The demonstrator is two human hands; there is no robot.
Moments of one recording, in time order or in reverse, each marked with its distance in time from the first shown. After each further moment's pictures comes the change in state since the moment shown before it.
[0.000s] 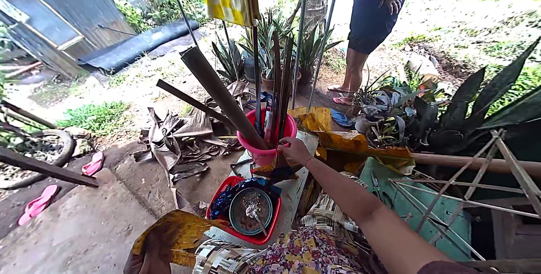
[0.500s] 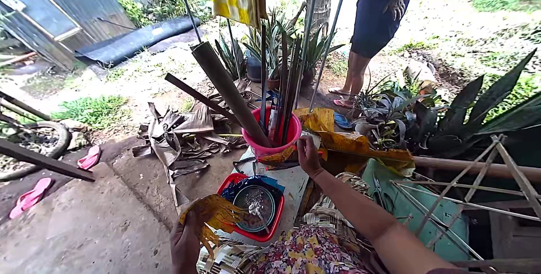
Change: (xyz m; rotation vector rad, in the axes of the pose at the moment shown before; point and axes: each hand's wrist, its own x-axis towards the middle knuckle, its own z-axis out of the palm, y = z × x) left_hand -0.001 -0.044 0.023 -0.047 -0.140 -0.169; right_hand -0.054 -0.017 0.012 0.093 0.582 -0.417
